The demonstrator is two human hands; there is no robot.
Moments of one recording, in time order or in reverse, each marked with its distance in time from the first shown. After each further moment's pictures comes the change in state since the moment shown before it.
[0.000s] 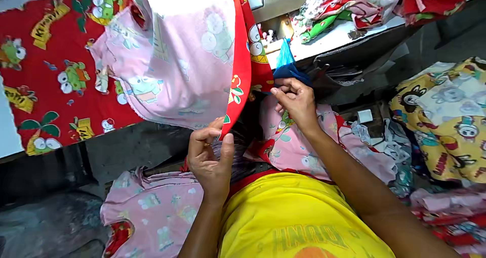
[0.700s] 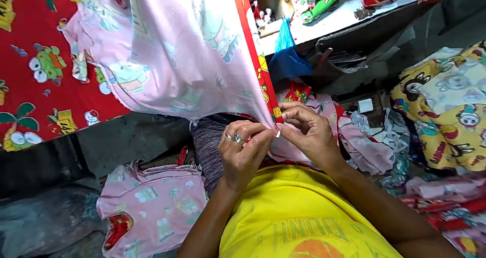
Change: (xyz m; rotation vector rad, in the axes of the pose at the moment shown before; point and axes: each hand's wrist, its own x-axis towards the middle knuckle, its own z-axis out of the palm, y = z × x) left_hand -0.018 -0.016 0.029 0.396 -0.248 0.420; right_hand -0.088 -0.043 -0.019 -0.017 -0.178 -0.122
